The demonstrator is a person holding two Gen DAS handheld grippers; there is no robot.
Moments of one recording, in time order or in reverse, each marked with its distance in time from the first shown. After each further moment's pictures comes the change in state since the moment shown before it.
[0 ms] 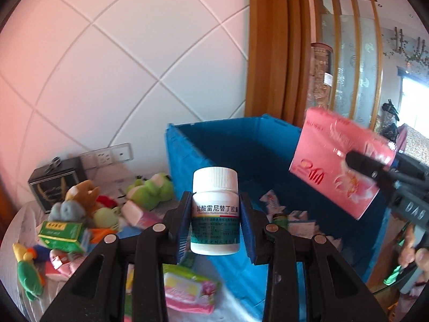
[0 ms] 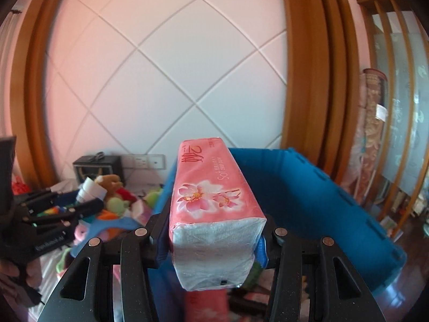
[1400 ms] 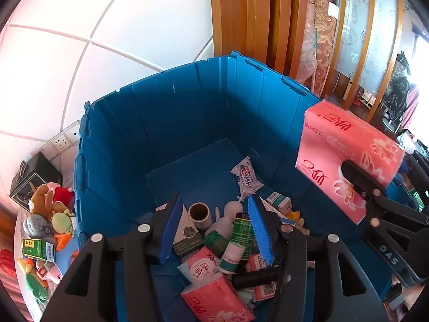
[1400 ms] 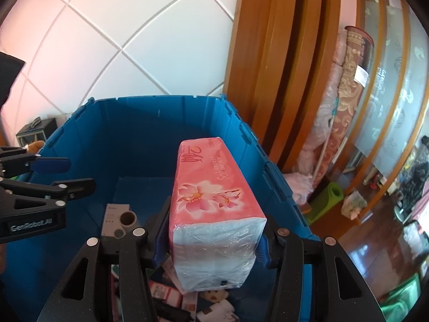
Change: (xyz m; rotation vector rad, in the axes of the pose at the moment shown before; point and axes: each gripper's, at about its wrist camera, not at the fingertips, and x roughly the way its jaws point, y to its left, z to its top) left arm 0.185 -0.130 0.065 0.068 0.412 0.042; right arm 0.113 -0.180 -0.009 -0.003 0.293 -0.168
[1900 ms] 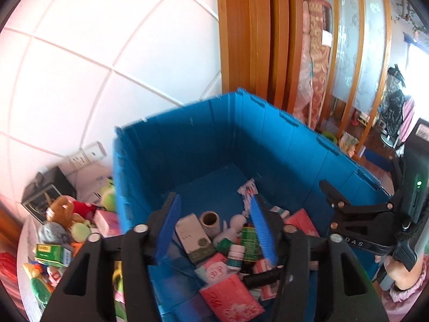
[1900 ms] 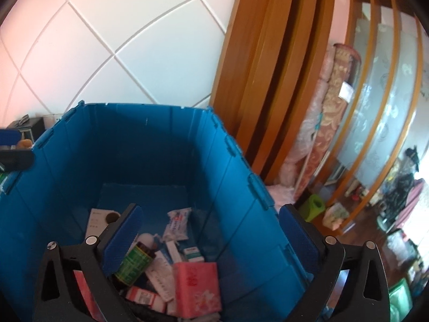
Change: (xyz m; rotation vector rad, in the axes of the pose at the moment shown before) left arm -0.086 0.029 -0.020 -0.002 -0.201 0.034; right arm -0.013 0.011 0.001 -0.039 -0.068 -0.100
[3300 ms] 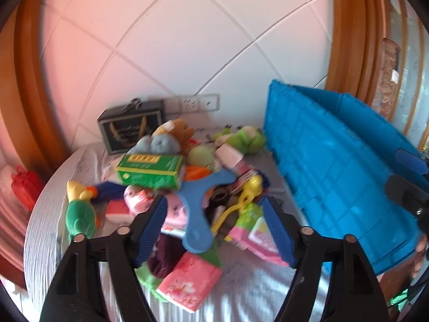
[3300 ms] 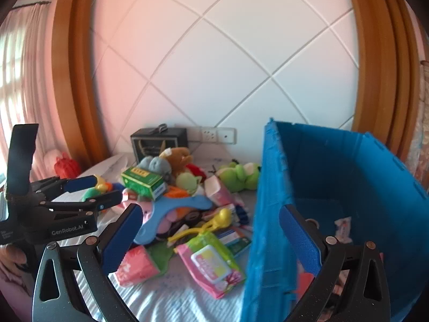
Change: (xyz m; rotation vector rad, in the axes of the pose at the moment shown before) left arm -0.087 0.270 -0.226 -0.290 -0.008 0.252; right arm -0.138 0.269 -0.020 -0.052 -0.113 0.581
